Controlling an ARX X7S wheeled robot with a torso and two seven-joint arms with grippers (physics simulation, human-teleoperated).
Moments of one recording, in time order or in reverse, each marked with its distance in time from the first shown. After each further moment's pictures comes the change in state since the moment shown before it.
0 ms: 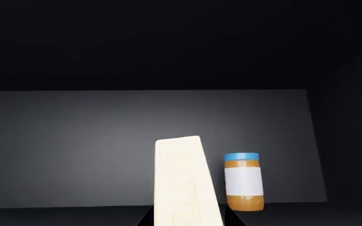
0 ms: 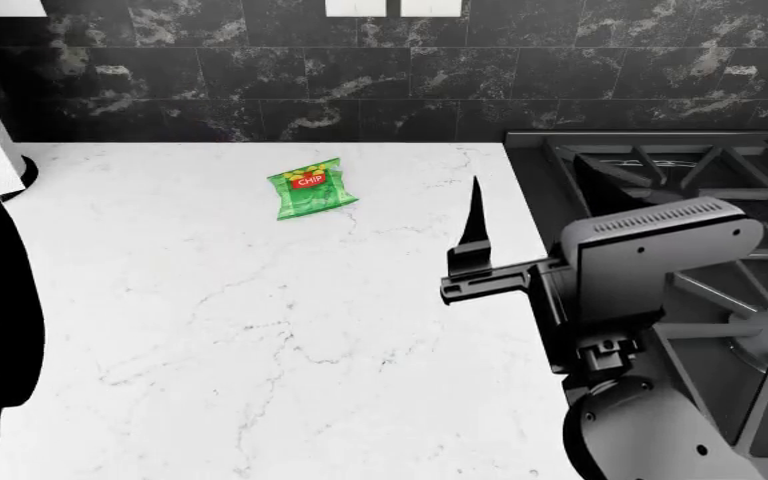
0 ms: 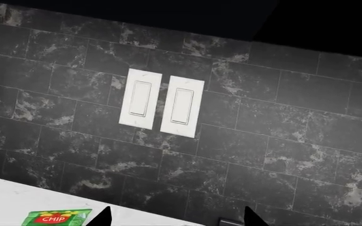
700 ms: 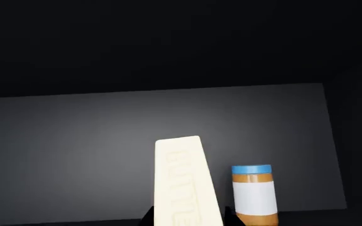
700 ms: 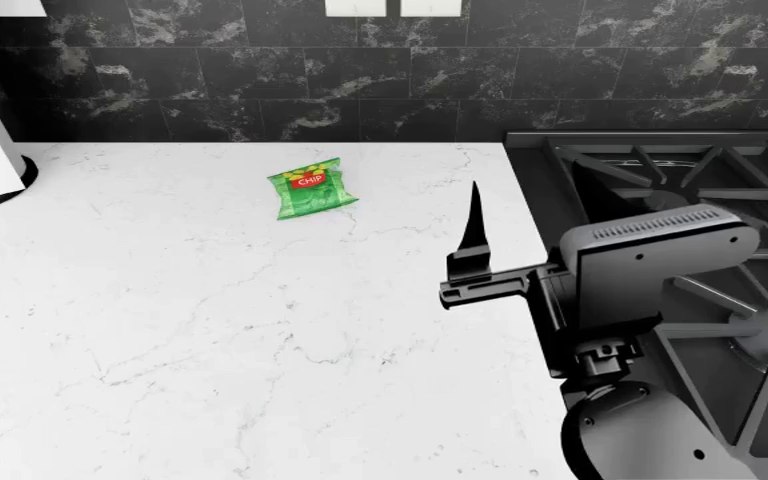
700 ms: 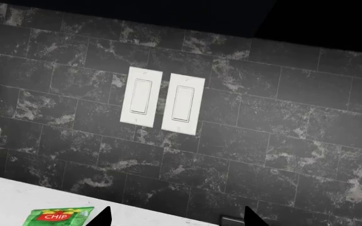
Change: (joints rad) left arm -0.312 0.092 0.117 -0.561 0.109 0.146 0.134; right arm -0.017 0.005 -0.005 0.011 0.008 -0.030 0.009
